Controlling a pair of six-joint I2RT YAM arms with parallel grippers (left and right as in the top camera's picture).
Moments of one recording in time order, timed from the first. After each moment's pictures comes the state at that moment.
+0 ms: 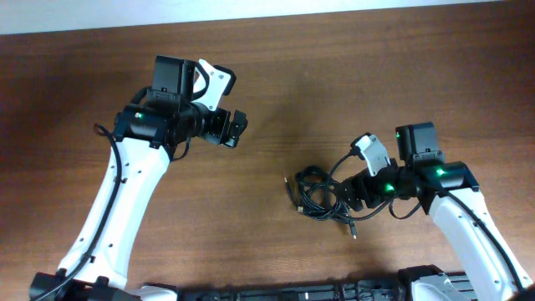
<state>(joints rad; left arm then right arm) -0.26 1.52 1.38 -0.85 0.26 0.16 0.07 1.18 0.76 -0.83 -0.53 -0.30</state>
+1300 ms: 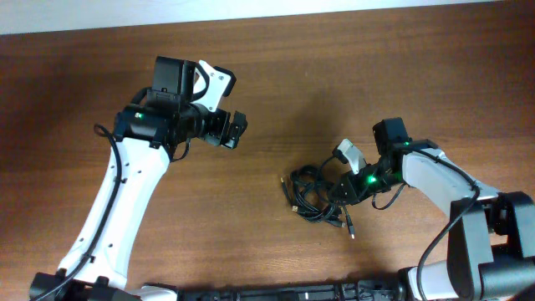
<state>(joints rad) -0.26 1.52 1.38 -0.86 0.26 0.16 0.07 1.61 0.76 -0.70 -0.71 -0.35</state>
